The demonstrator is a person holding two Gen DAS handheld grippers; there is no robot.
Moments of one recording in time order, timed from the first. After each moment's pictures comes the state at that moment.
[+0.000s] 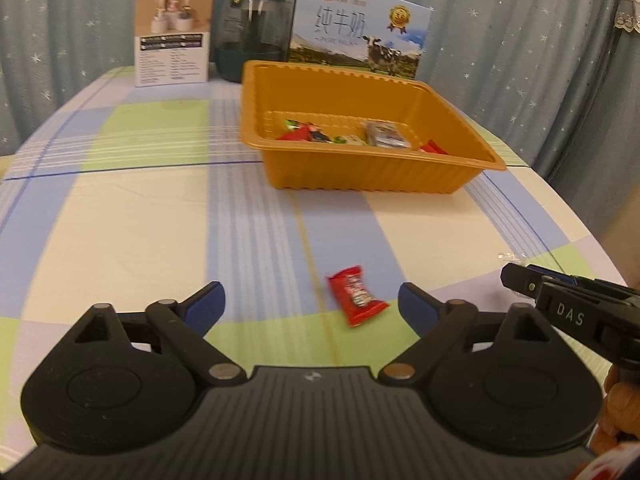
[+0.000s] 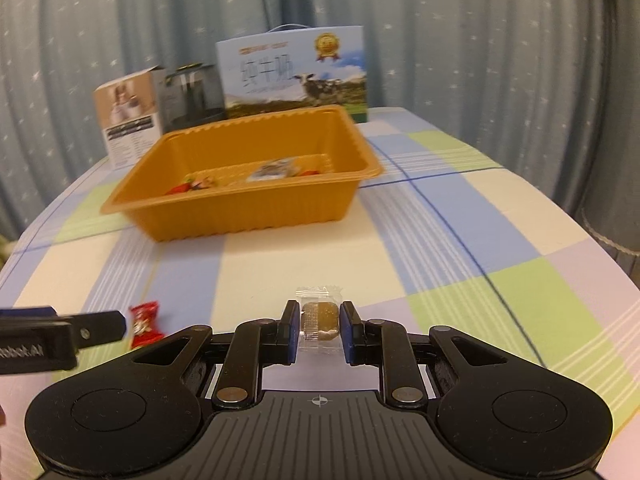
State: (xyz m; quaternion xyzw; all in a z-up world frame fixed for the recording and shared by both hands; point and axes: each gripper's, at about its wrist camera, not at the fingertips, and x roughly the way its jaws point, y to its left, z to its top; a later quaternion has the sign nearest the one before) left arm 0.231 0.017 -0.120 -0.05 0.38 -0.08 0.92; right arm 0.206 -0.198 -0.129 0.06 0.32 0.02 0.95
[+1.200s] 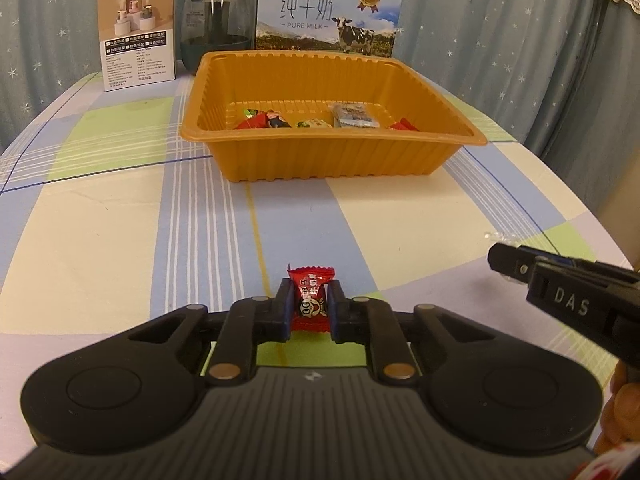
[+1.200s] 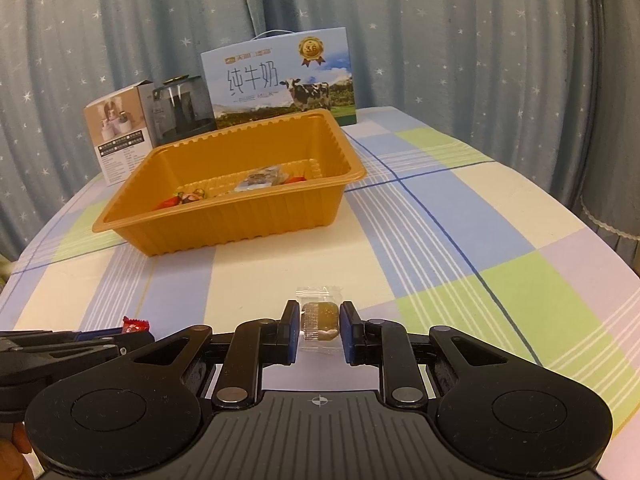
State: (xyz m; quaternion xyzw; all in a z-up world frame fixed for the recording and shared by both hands) left arm 0.238 -0.014 -0.126 -0.02 0.39 -0.09 0.92; right arm 0.207 -0.204 -0.125 0.08 0.31 0.03 0.95
